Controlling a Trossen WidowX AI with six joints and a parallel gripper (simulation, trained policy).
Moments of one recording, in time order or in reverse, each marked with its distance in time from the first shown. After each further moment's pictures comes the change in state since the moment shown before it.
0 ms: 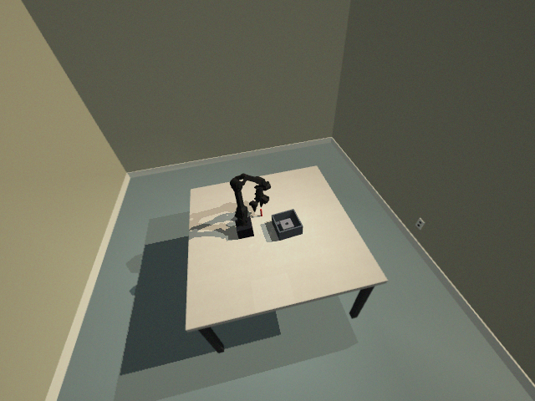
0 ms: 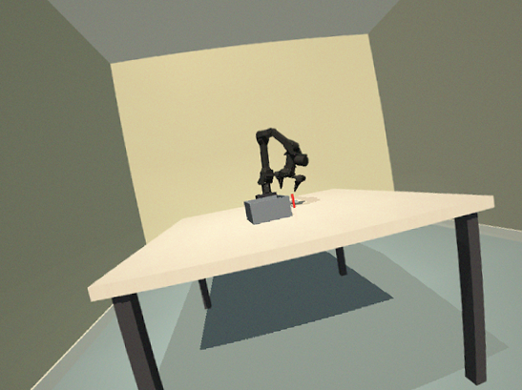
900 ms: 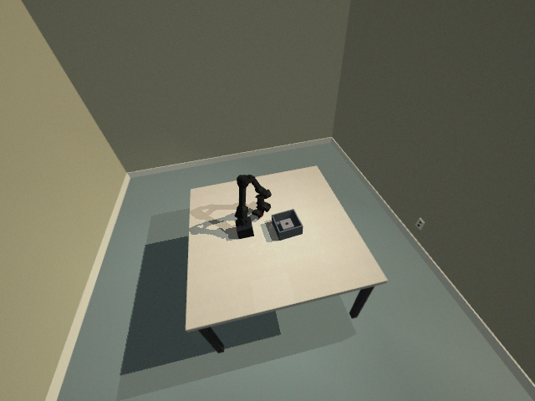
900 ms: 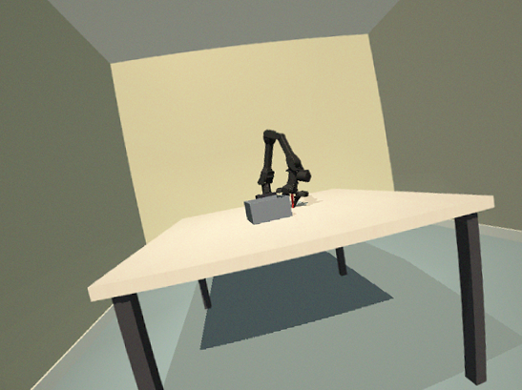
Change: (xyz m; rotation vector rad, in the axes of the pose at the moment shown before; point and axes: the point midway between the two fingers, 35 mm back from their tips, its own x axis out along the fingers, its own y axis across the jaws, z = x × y) arm 0.090 0.035 0.009 -0.028 -0.055 0.063
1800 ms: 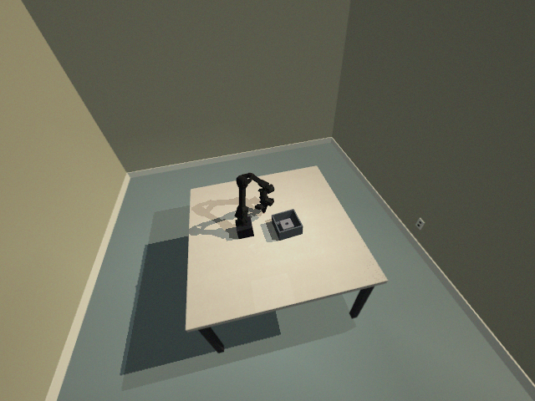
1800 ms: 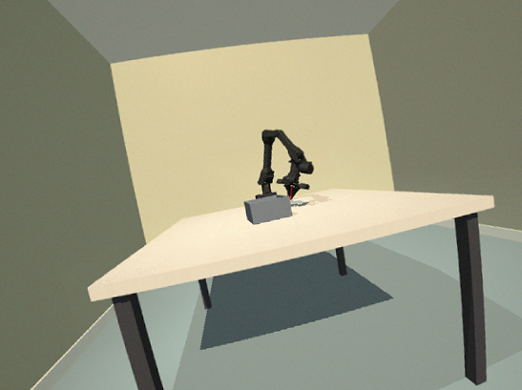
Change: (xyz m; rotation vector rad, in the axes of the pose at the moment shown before) arm -0.052 0.009 0.028 0.027 -0.081 -0.060
